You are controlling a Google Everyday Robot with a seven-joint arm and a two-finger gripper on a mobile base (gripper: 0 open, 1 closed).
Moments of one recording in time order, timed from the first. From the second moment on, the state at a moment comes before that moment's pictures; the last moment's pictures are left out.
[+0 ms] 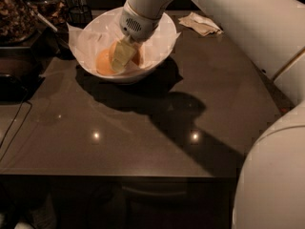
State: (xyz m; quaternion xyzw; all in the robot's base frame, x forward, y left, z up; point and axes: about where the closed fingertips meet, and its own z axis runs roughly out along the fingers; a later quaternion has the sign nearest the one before) arm 0.617 0.060 0.921 -0.56 0.80 0.12 0.18
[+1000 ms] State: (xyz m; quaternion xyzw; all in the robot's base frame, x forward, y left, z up) arm 0.584 0.070 0.965 -0.55 0.80 0.13 0.19
